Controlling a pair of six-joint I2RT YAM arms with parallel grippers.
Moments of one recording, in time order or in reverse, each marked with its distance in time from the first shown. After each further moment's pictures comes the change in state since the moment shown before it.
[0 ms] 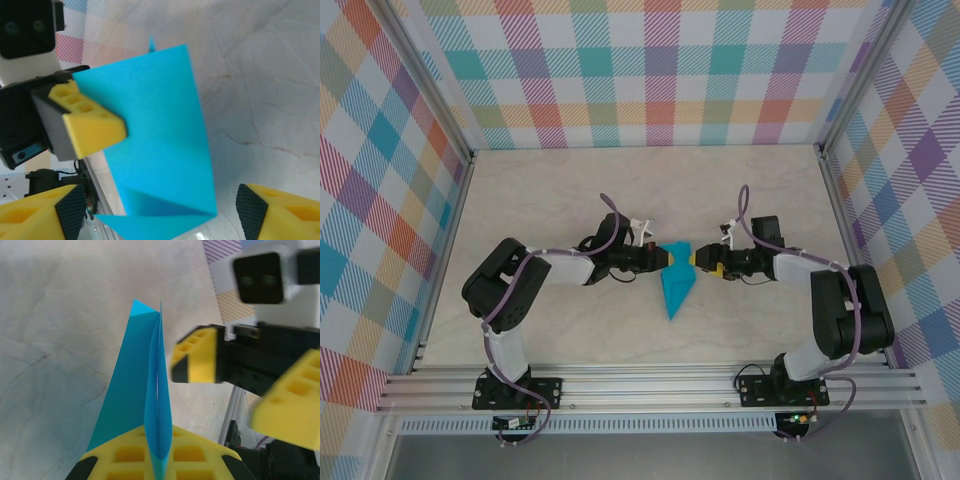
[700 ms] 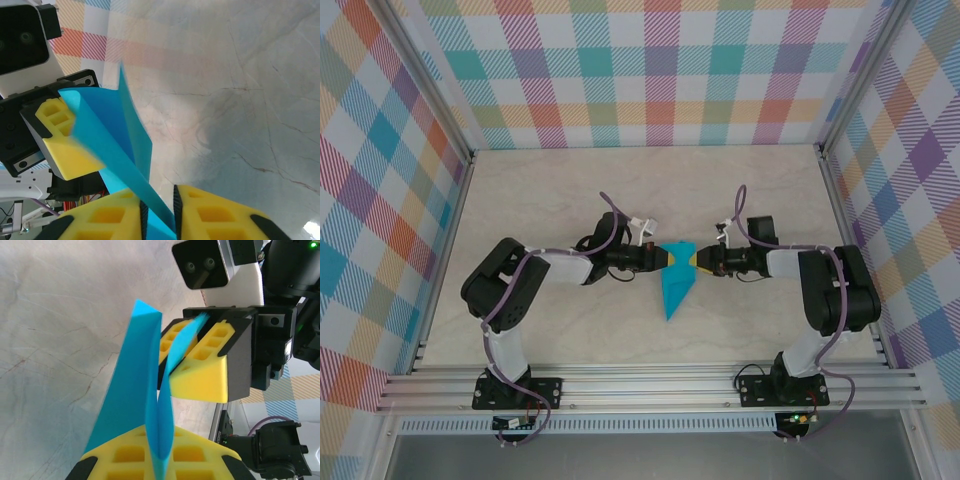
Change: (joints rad) left arm 0.013 0.013 0.006 0.024 0.062 0.026; right arm 0.000 0.135 0.004 0.169 -0.113 0.066
